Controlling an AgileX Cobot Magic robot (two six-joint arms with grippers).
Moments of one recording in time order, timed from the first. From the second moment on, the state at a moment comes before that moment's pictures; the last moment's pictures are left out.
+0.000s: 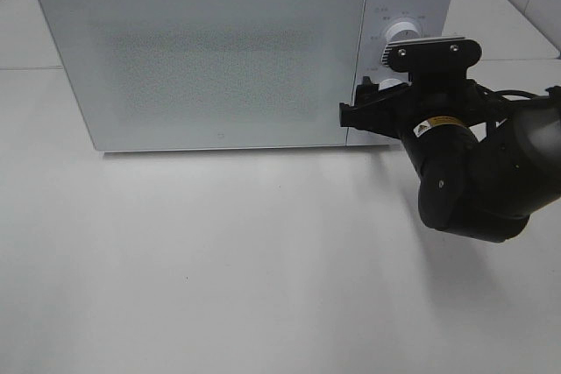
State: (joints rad) left arm 0.04 0.00 -0.52 -0.08 1.07 0.03; right arm 0.56 2.00 -0.69 0.64 -1.18 -0.29
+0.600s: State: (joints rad) left arm 0.04 0.00 -0.52 -0.08 1.07 0.03; right arm 0.58 2.01 -0.71 0.63 -1.17 -0.27
